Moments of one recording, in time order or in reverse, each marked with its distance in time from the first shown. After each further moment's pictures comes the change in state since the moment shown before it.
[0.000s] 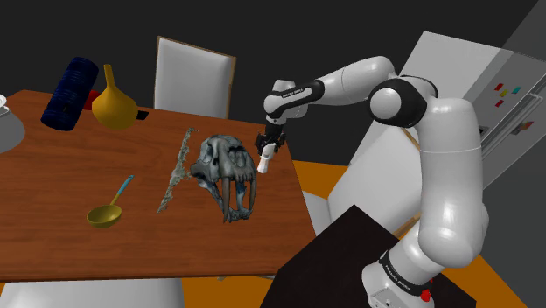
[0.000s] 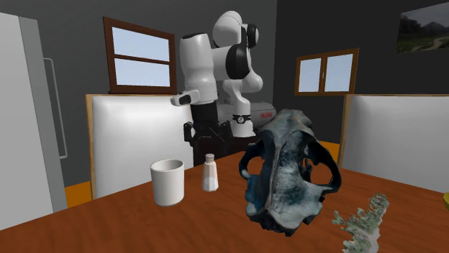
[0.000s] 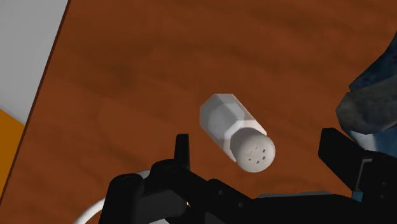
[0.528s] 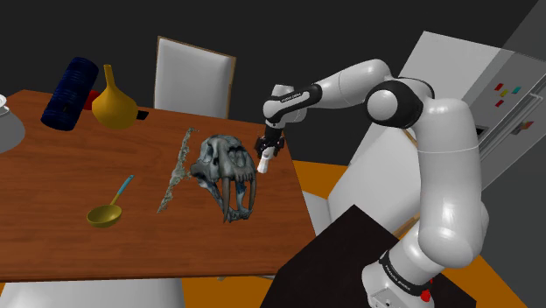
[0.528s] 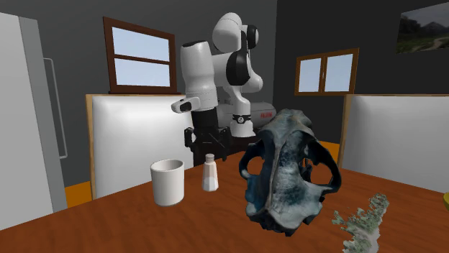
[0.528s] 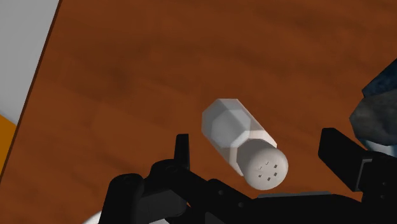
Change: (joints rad) arm -0.001 0.022 0.002 -0.014 0.003 0.037 -0.004
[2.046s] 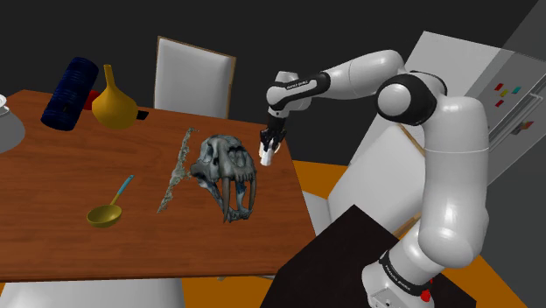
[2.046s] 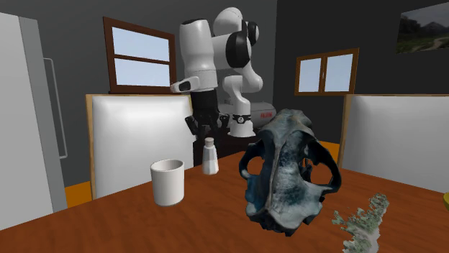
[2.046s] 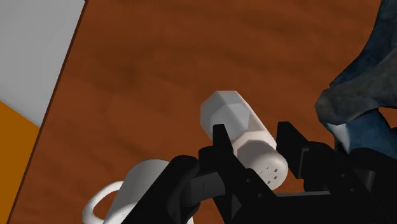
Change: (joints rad) arm 0.002 -0.081 -0.005 0.011 -0.009 -0.092 0.010
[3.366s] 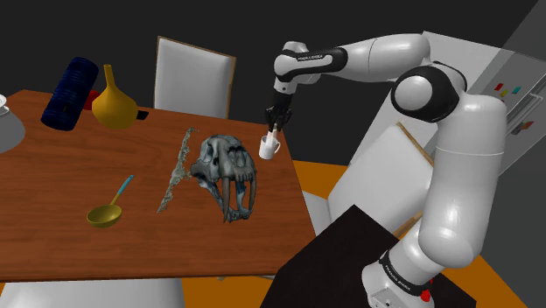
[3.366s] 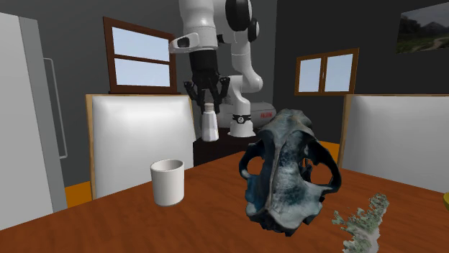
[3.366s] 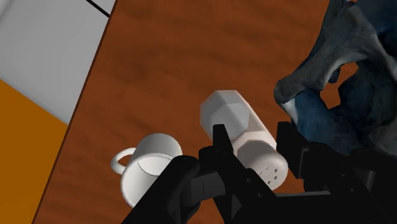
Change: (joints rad) arm 0.002 -0.115 -0.006 0.098 -0.015 -0.212 0.023
